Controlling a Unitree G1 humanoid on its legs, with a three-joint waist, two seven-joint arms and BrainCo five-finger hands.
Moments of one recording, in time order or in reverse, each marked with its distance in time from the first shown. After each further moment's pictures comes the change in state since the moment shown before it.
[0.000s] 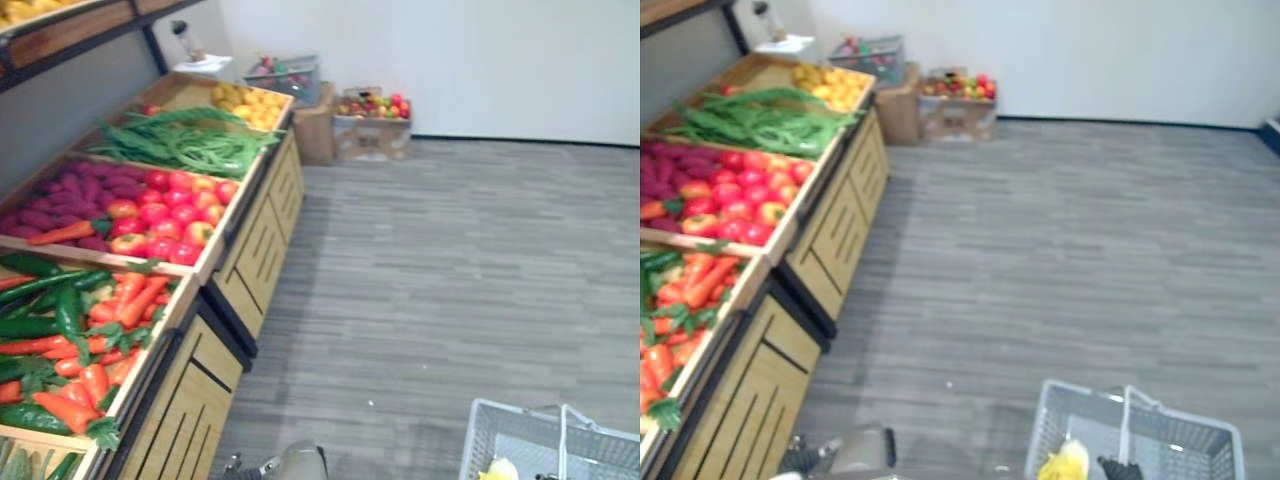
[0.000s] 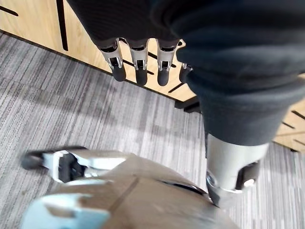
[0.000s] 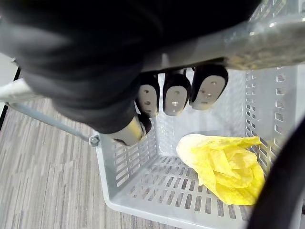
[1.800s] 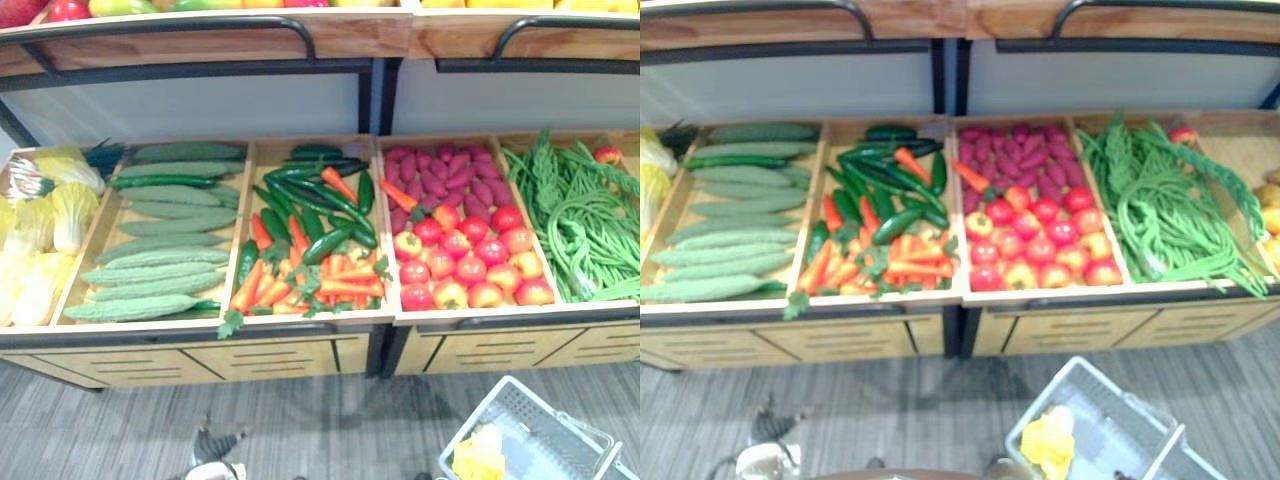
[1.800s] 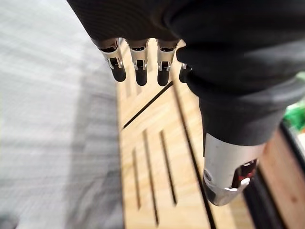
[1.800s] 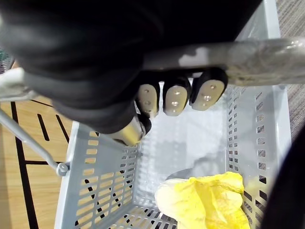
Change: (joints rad) left arm 0.006 0.118 -0.008 -0.293 0.123 -0.067 0.207; right arm -0.052 0.044 -0.261 0.125 0.118 -0.039 -0.028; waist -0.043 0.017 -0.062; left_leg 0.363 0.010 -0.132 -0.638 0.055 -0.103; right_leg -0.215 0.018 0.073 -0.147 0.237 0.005
